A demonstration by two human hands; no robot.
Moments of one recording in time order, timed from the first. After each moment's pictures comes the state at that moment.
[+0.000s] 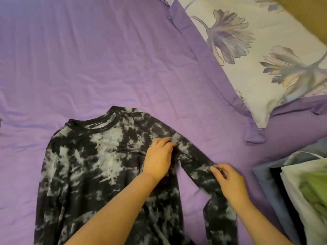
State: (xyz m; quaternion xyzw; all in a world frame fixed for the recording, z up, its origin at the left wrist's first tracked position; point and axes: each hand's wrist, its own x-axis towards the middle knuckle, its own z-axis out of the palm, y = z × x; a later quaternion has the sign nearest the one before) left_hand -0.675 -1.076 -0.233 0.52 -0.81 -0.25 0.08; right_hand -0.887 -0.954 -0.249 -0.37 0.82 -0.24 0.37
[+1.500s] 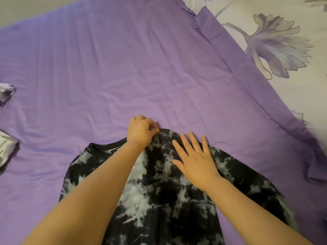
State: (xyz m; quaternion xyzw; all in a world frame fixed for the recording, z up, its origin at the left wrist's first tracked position) left_hand -0.574 -1.276 -0.234 0.64 -0.74 -0.21 0.02; right_hand -0.747 -1.152 -0.255 -0.78 0.62 0.07 0.12
